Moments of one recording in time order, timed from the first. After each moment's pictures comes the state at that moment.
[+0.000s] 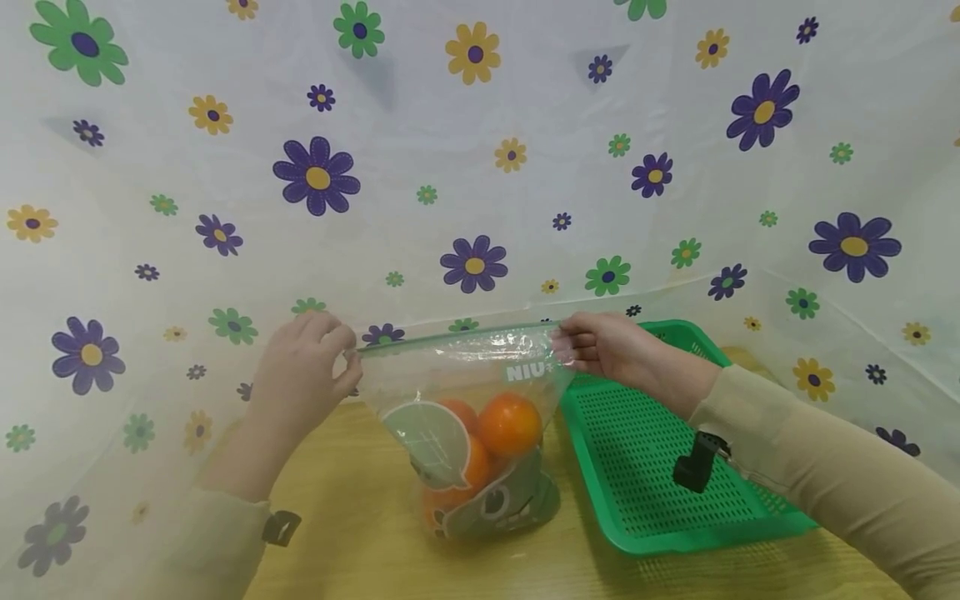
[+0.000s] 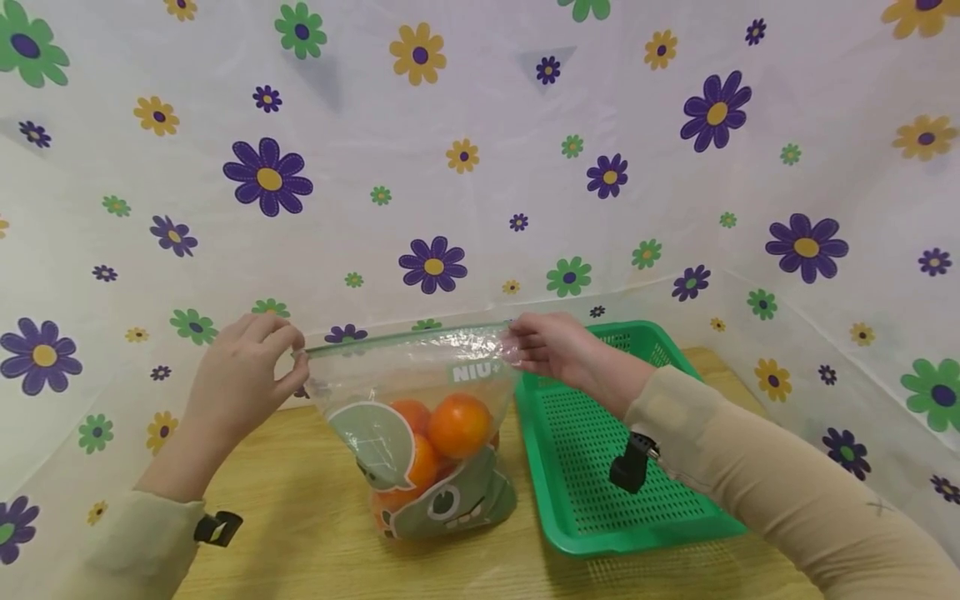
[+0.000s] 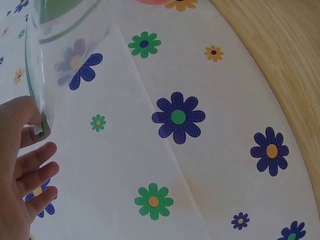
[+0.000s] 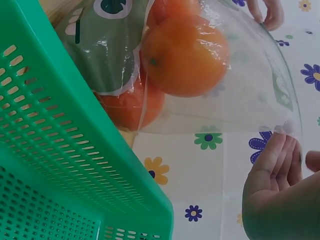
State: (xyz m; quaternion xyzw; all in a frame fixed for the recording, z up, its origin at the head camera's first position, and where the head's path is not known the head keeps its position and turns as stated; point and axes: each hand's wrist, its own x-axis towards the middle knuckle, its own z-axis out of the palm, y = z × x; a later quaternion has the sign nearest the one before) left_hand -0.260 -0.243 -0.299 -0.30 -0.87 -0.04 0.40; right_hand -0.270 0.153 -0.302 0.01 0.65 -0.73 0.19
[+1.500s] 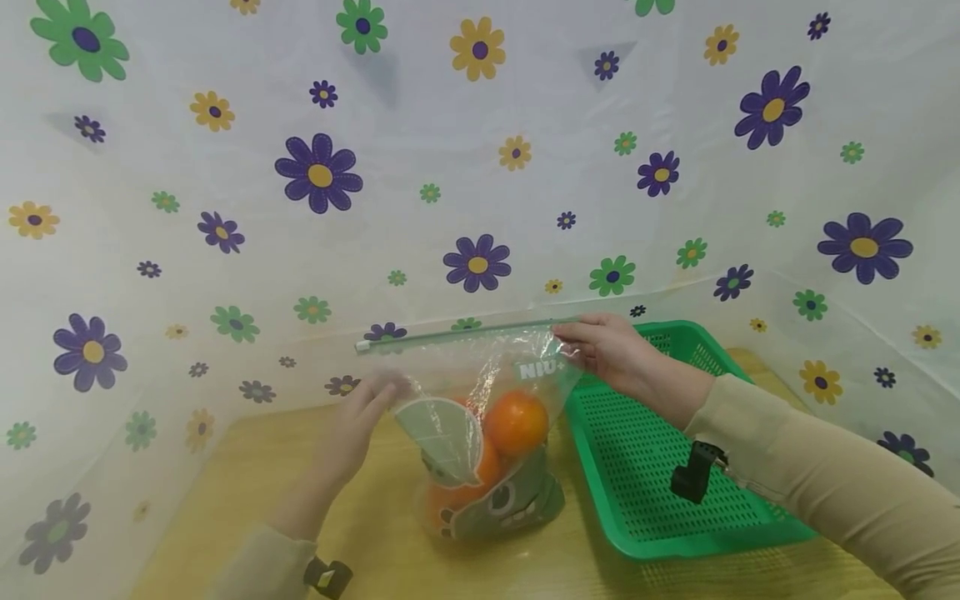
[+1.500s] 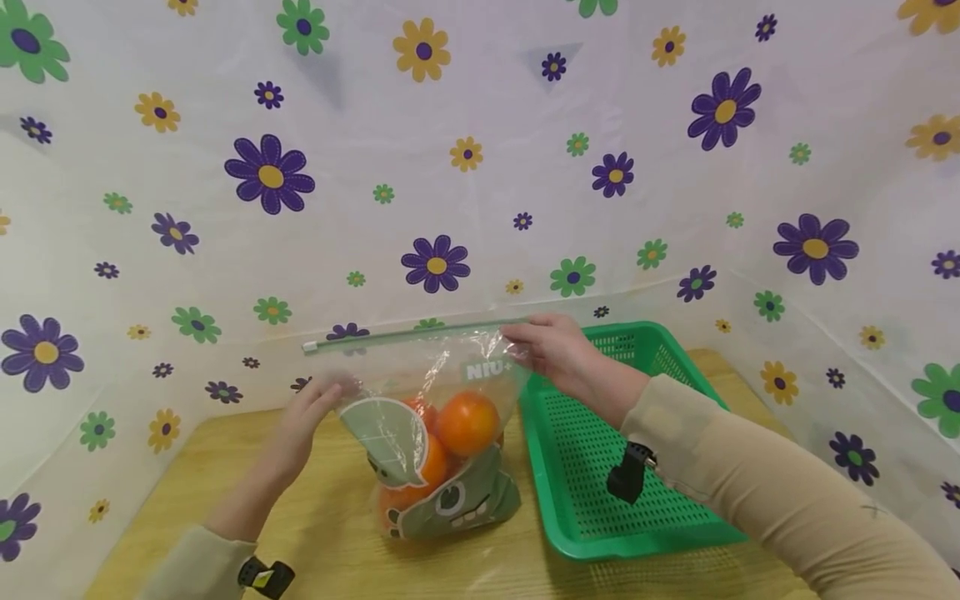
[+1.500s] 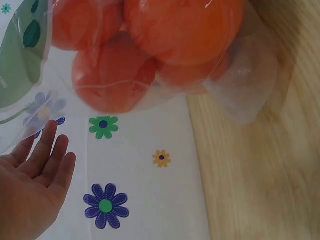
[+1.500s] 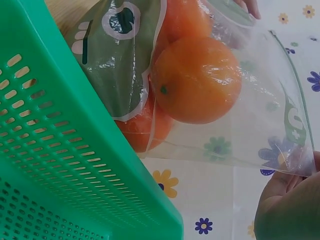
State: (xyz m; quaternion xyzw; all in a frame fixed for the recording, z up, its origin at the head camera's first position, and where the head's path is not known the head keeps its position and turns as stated) left_hand -0.241 -0.211 -0.371 -0.15 -0.85 -0.50 0.06; right_hand -0.274 0.143 -0.315 0.02 0.67 -0.73 0.14
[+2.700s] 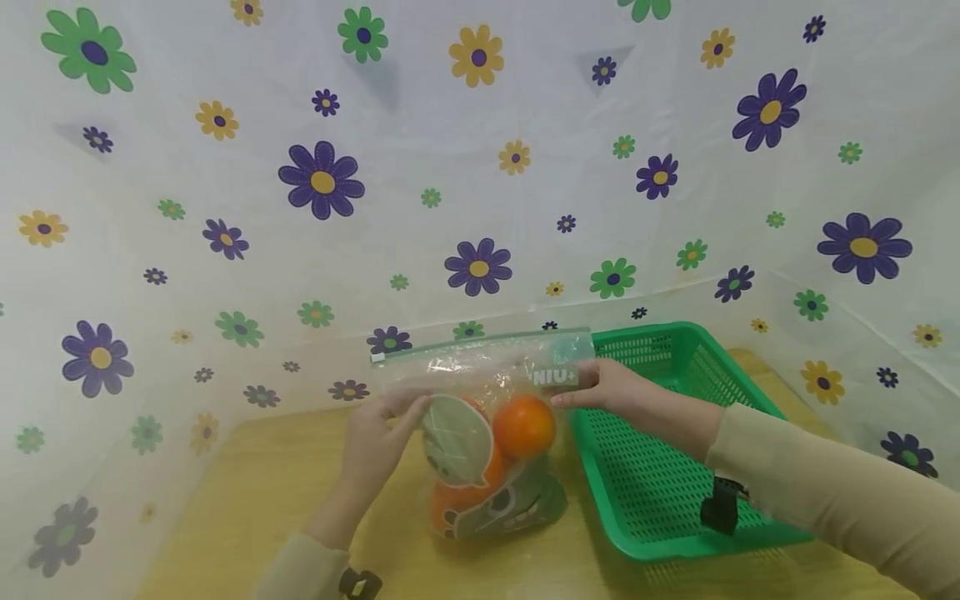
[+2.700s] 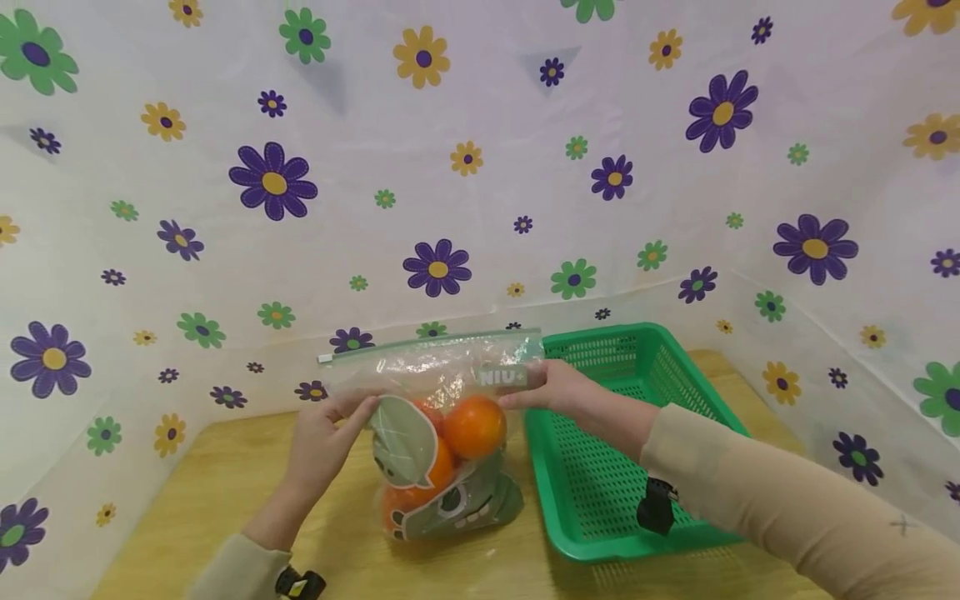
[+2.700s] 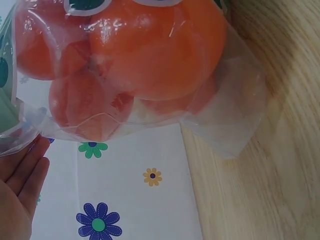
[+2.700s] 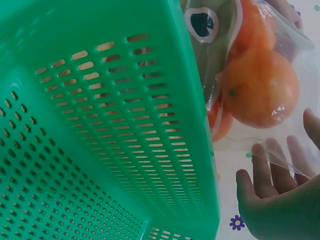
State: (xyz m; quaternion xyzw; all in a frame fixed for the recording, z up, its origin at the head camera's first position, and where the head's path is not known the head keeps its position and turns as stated) left_hand -0.244 -0.186 -0.396 -0.16 -0.87 -0.41 0.24; right_hand -0.254 0.151 -0.353 -0.11 0.81 -0.54 0.17
